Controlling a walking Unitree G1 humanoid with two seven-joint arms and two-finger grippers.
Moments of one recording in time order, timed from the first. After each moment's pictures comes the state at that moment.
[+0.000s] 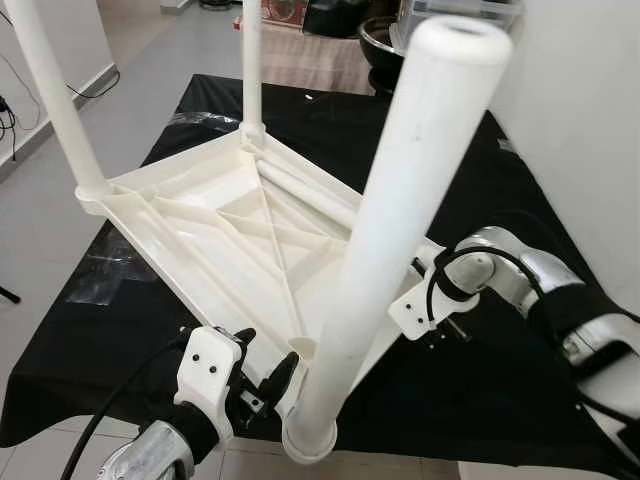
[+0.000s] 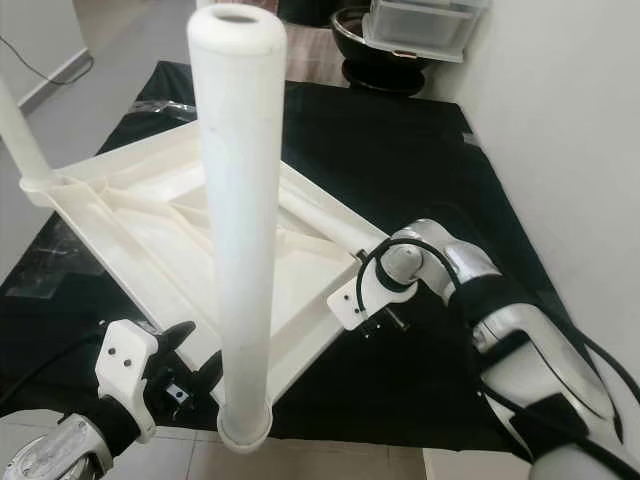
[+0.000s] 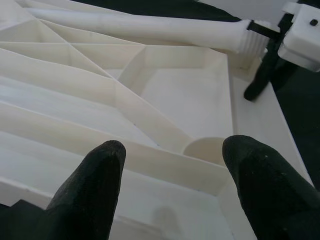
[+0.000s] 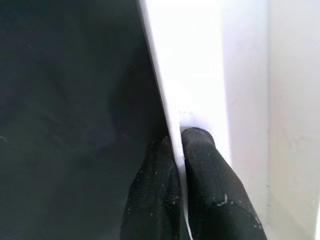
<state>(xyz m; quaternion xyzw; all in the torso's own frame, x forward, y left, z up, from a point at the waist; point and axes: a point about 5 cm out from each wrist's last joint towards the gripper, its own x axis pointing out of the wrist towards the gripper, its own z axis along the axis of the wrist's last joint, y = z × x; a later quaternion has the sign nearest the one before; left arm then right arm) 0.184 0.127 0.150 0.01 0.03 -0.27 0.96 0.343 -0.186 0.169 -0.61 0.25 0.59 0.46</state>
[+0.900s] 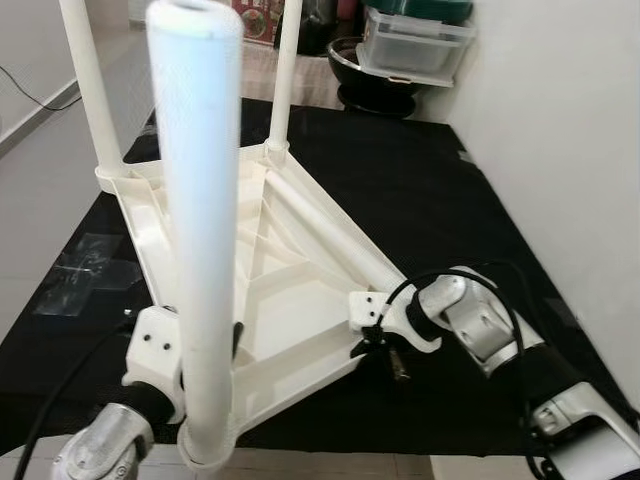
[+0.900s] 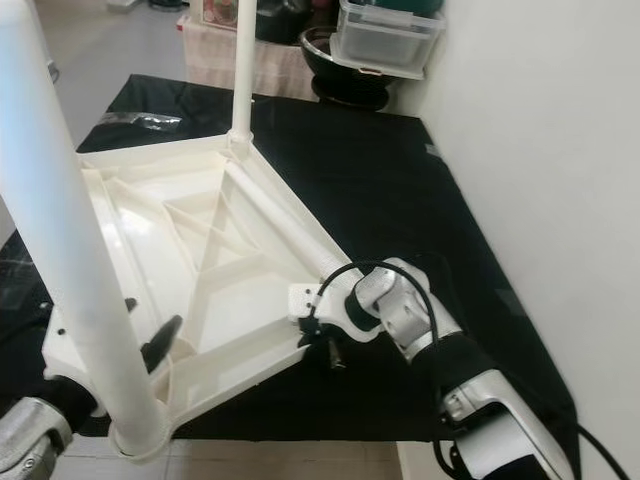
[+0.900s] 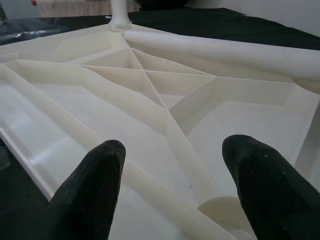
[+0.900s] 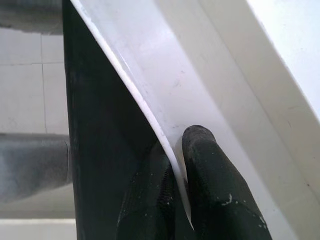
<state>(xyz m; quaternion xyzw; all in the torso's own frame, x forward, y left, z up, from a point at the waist) 0.199 0.167 0.161 0.07 0.01 -0.16 0.98 0.318 -0.122 0.144 -0.34 0.31 0.60 0.65</state>
